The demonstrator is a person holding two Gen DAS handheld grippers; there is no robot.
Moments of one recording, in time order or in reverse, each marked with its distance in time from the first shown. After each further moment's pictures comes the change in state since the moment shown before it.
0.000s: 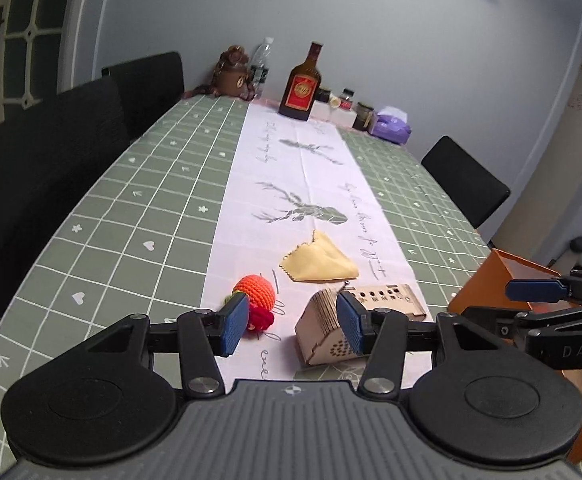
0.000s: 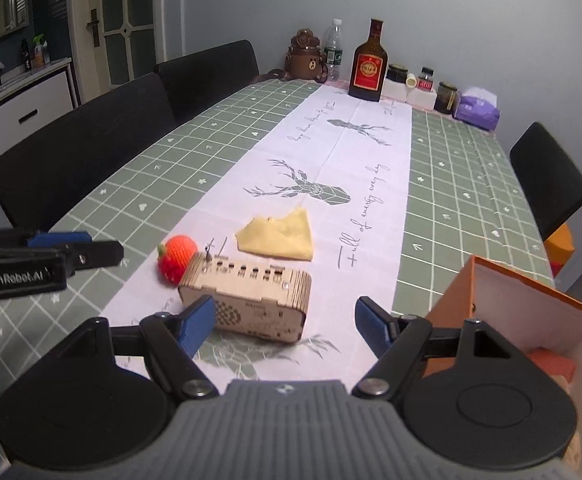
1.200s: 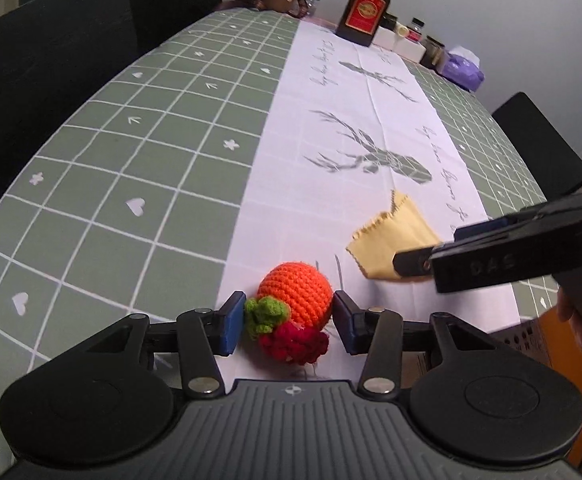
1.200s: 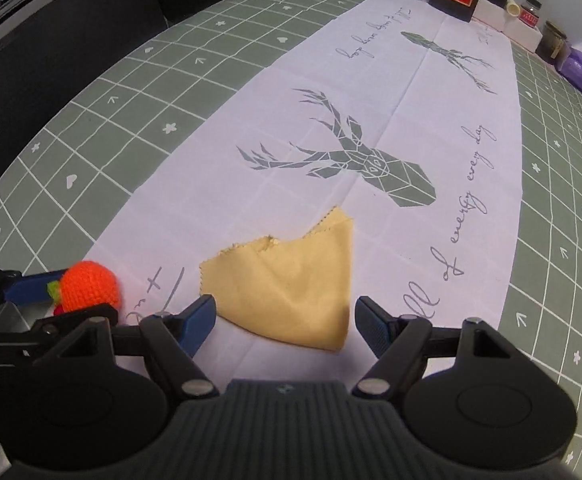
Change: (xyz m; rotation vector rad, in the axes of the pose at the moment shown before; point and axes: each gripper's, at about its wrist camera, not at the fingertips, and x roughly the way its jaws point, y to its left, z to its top) left arm 0.123 0.033 0.019 -0.099 0.211 0.104; right arm 0.218 -0.004 0.084 -0.137 0.342 0.117
